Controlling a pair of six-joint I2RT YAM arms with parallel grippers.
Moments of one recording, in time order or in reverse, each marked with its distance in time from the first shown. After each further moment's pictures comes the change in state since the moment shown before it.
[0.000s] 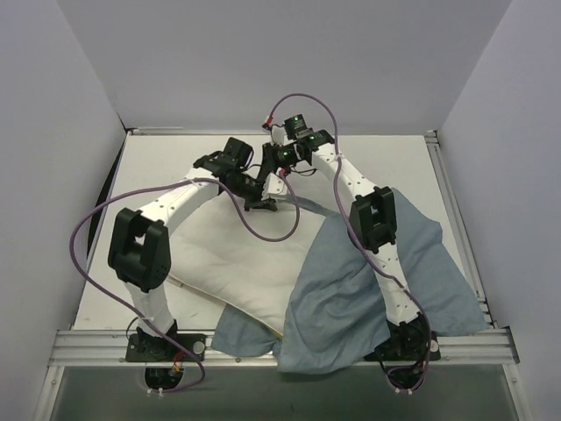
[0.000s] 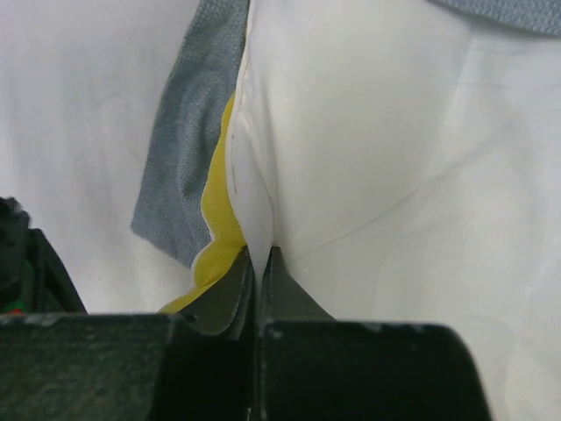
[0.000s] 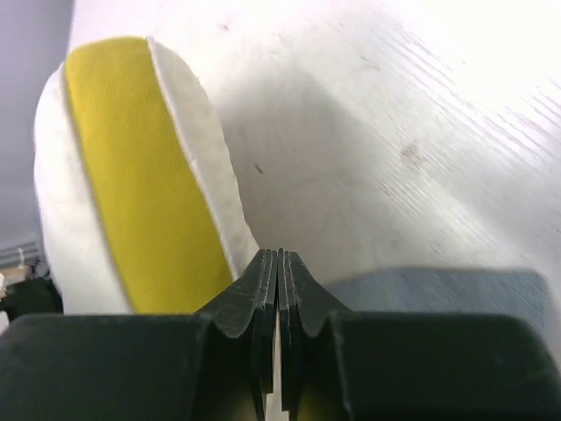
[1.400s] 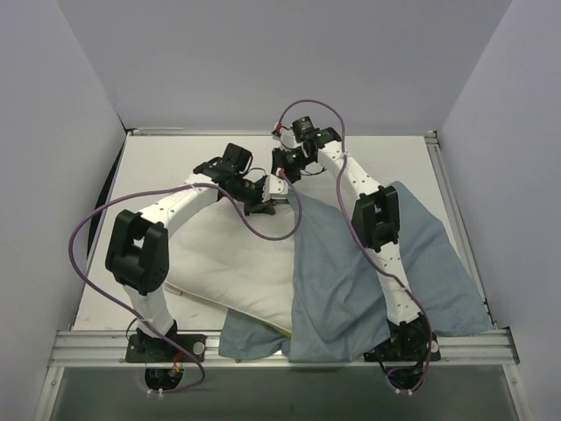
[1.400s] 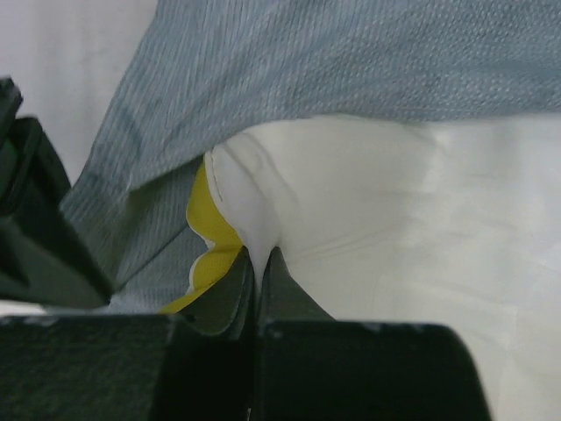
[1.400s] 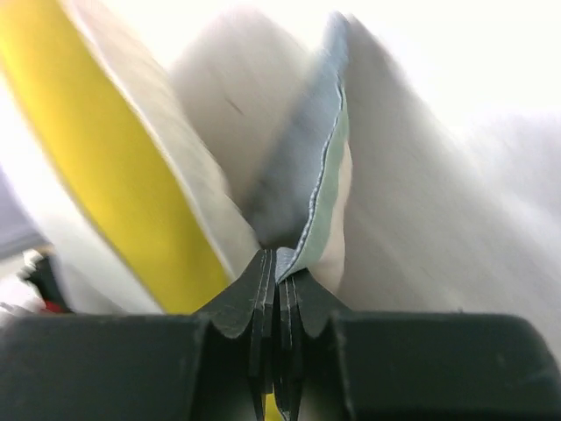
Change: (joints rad) left arm -0.010 -0.044 -0.096 0.105 -0.034 -0.147; right arm -0.032 0.008 0.005 -0.204 -0.025 -0.002
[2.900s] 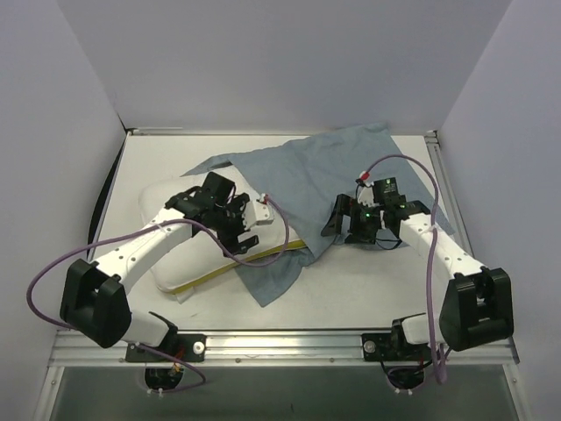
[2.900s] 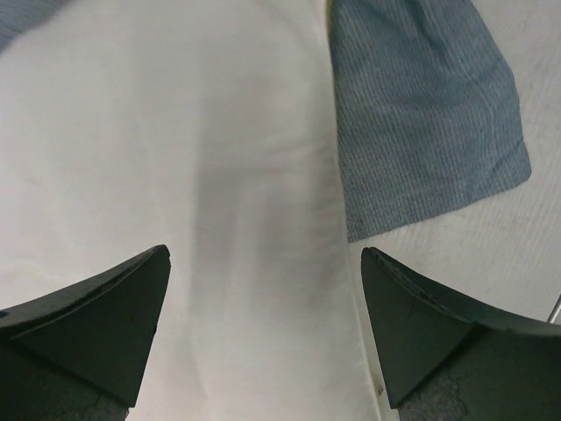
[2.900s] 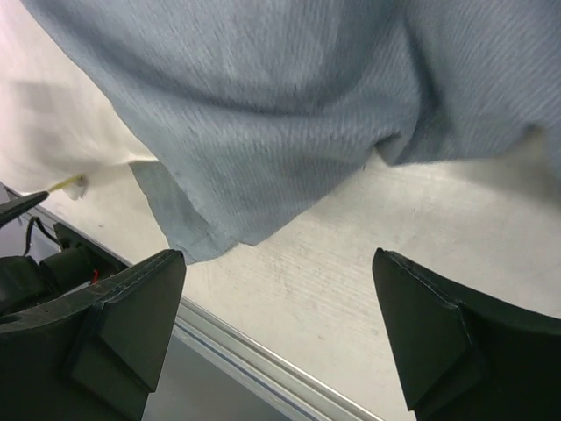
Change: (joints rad) left arm -0.045 -0.415 -0.323 -0.074 -0.372 -0.244; right arm -0.232 -1.118 -1.440 0.438 0.192 0.183
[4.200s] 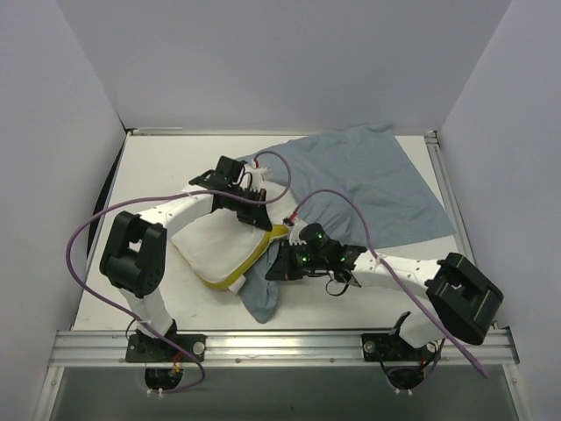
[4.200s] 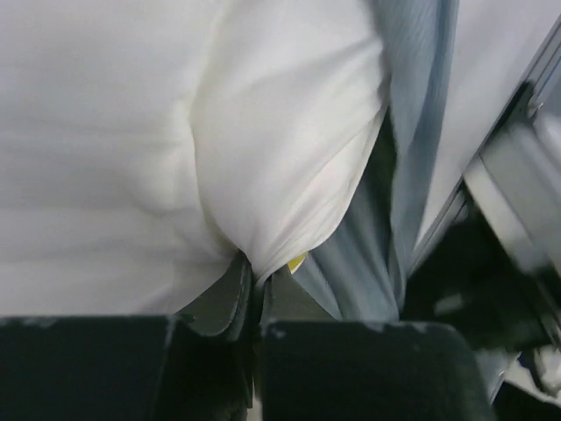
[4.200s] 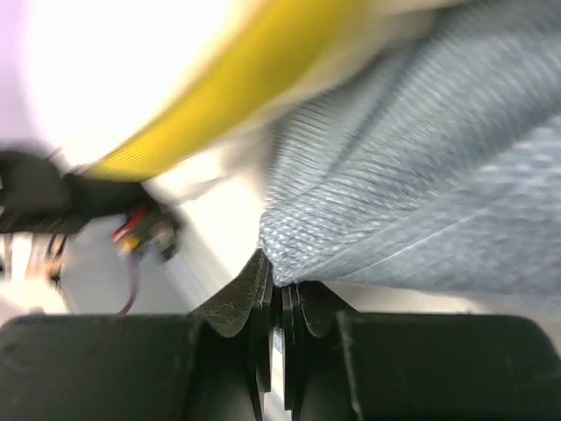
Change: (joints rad) left arm 0.085 0.372 0.131 0.215 0.323 -0.797; right arm 0.637 0.097 -0.297 0.715 0.179 0.389
